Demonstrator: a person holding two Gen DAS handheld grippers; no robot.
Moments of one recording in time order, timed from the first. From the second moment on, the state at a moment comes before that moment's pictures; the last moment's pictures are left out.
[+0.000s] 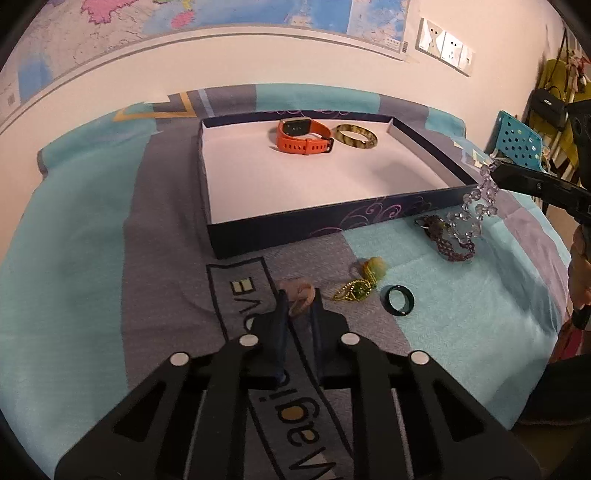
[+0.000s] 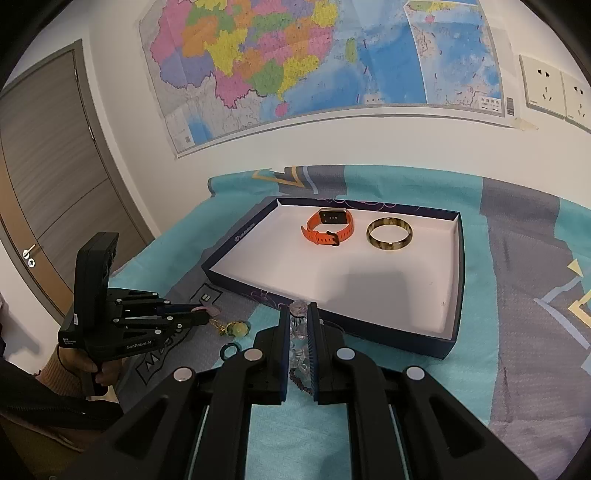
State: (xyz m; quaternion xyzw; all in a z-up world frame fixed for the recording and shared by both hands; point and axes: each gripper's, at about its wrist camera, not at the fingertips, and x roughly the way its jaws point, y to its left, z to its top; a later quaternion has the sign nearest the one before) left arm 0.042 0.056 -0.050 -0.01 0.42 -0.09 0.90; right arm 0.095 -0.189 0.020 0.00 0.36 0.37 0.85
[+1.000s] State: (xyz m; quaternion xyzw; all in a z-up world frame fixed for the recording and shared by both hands) left arm 0.033 0.043 -0.008 -0.03 0.36 -0.12 0.93; right arm 0.097 -0.186 0.029 0.00 0.34 0.37 0.86
